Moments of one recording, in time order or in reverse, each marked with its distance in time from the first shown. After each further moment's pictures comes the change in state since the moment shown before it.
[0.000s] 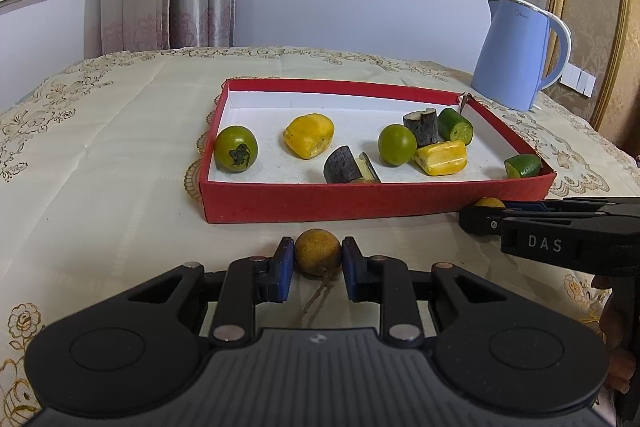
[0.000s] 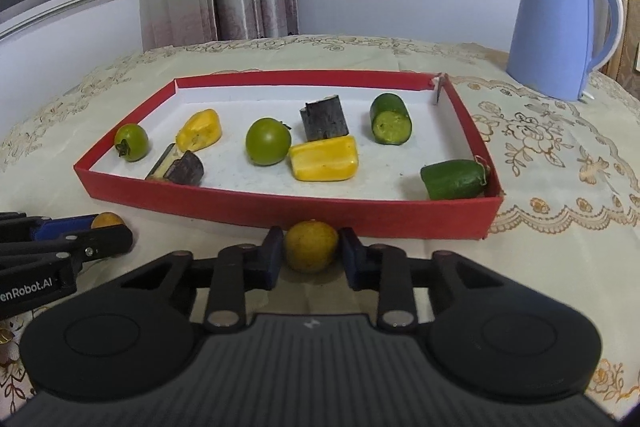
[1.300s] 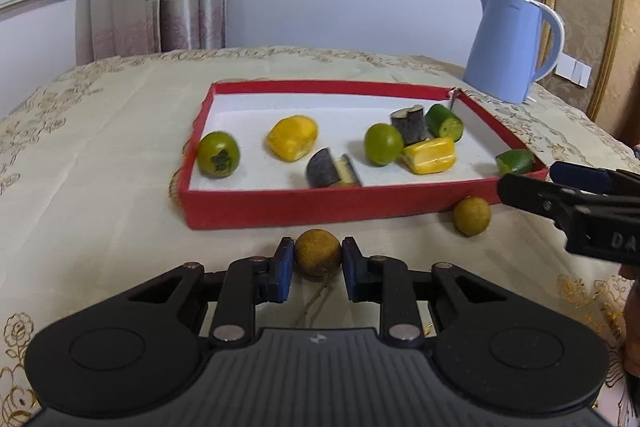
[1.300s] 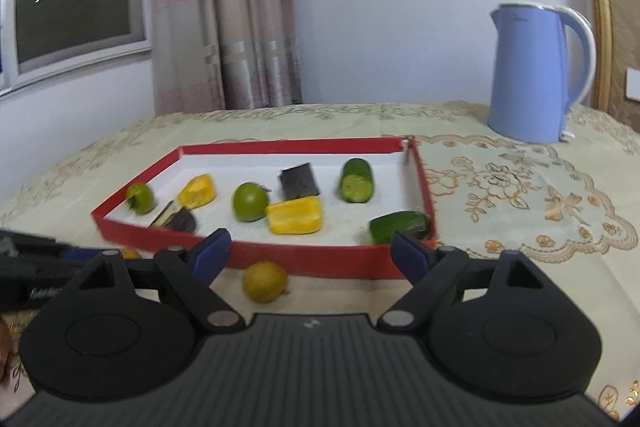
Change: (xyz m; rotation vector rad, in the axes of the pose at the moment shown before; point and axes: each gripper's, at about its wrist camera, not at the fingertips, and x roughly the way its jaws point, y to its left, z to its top) left arm 0.003 -0.009 0.003 0.022 0.012 0.000; right arm -0.044 -0.029 -0.009 -0.008 -0.218 0.035
